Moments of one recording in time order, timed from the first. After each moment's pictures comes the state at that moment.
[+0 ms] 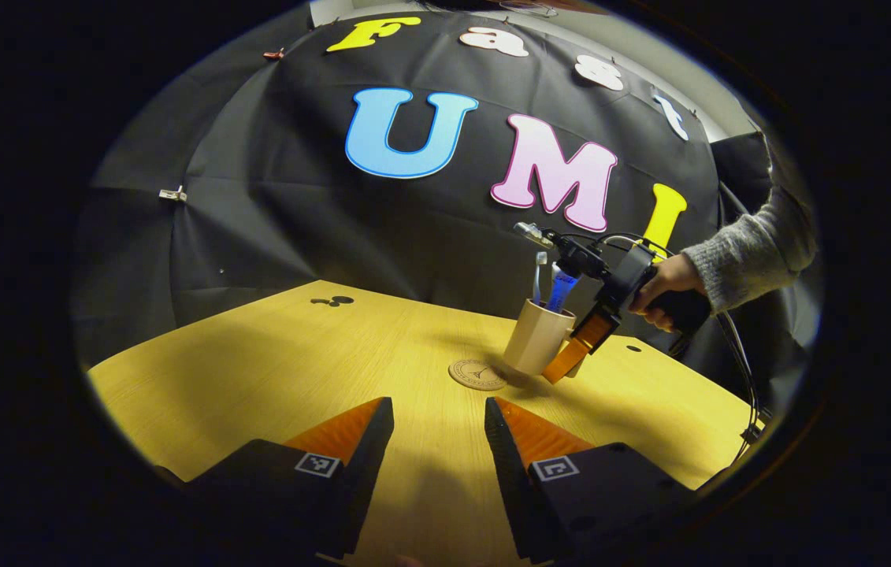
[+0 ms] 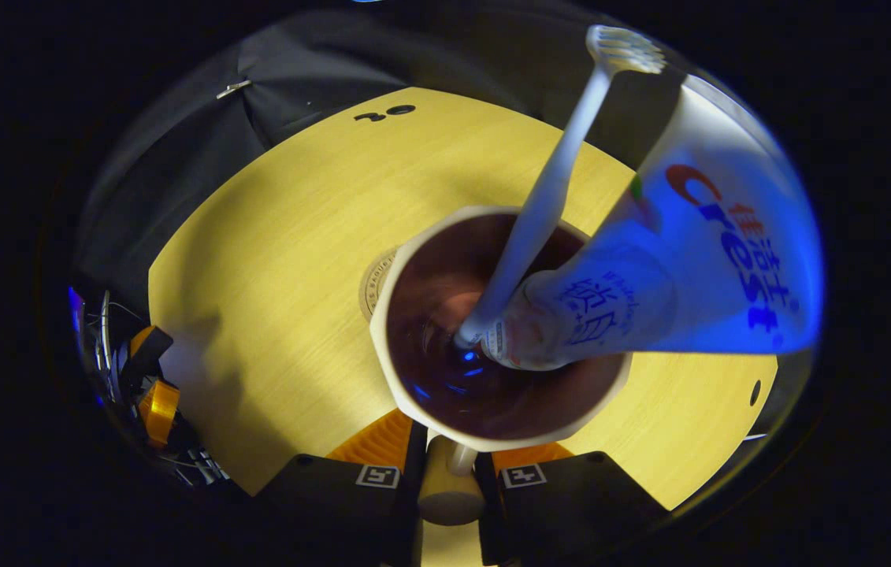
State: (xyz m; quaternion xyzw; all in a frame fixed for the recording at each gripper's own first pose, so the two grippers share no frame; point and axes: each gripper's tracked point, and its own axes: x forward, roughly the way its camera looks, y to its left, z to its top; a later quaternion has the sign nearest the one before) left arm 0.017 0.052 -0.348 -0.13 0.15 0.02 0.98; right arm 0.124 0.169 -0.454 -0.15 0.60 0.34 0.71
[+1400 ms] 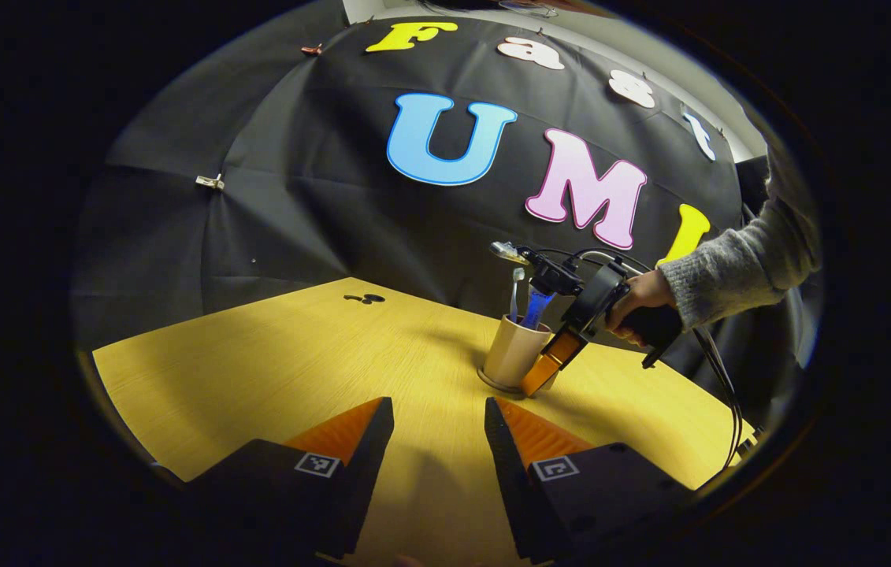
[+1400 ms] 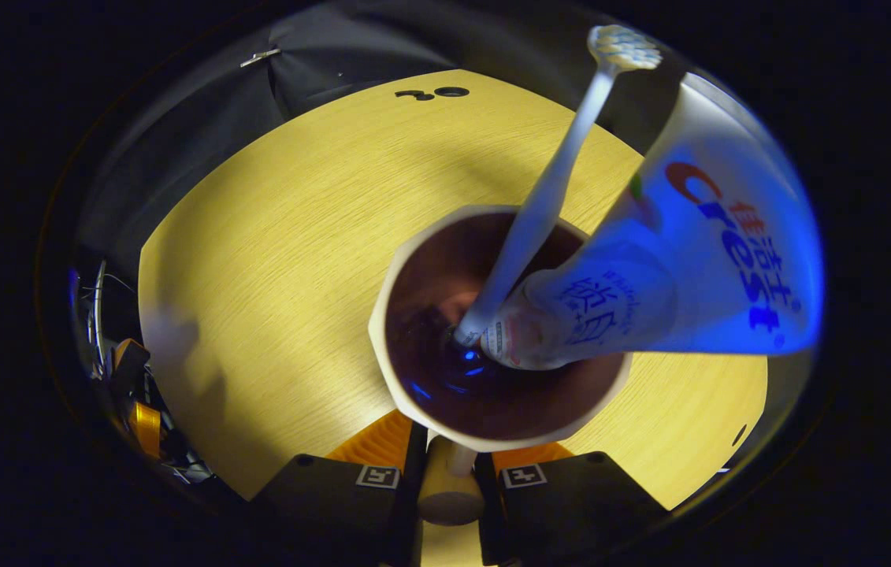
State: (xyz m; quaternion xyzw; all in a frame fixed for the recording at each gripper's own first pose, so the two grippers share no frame) left arm -0.005 0.080 -0.351 -0.16 0.14 0.06 0.97; right arm 0.124 0.226 -0.483 -0.20 0.61 0.36 0.68
